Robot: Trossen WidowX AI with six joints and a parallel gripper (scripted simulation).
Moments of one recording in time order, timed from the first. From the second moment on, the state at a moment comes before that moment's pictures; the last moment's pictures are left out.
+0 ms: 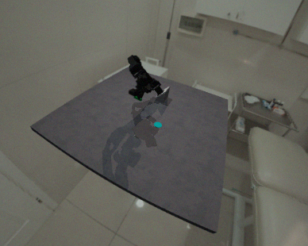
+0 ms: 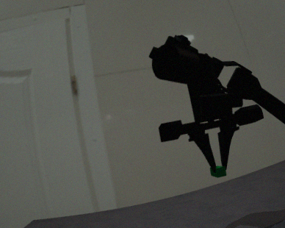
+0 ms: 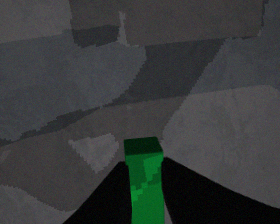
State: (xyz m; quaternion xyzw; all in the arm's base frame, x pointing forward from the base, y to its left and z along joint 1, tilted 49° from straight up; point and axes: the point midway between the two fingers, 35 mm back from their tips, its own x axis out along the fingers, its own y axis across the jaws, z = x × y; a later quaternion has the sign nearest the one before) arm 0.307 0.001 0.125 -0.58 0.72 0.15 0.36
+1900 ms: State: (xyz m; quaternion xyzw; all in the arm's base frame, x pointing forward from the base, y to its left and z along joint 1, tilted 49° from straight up) arm 0.360 0.095 0.024 -0.56 0.73 0.10 0.38
